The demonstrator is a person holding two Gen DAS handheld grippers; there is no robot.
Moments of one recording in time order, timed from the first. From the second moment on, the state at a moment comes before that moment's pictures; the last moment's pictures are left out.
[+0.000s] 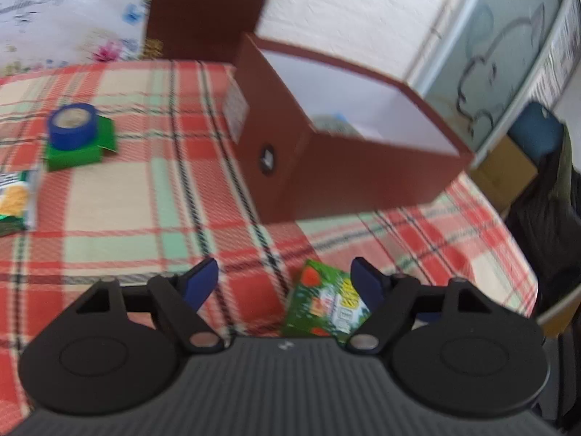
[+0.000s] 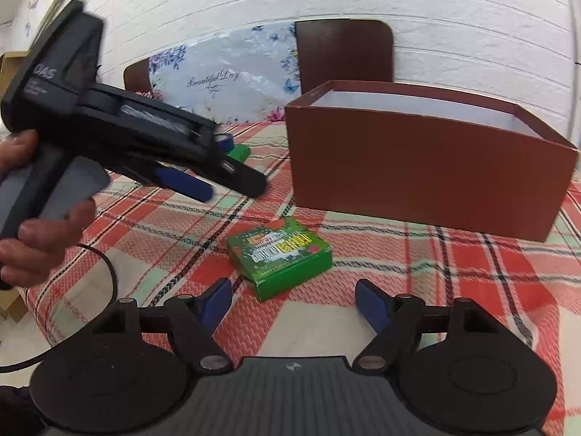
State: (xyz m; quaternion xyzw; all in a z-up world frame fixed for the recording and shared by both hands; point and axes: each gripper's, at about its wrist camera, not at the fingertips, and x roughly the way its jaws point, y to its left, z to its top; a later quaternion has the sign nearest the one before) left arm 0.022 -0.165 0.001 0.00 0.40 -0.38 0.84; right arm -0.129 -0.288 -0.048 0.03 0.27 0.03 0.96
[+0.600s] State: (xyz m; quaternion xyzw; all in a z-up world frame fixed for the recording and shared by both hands) left arm 0.000 -0.244 0.099 0.05 0.33 -0.42 0.84; right arm -0.130 -0.310 0.015 -0.04 0.13 -0.02 0.99
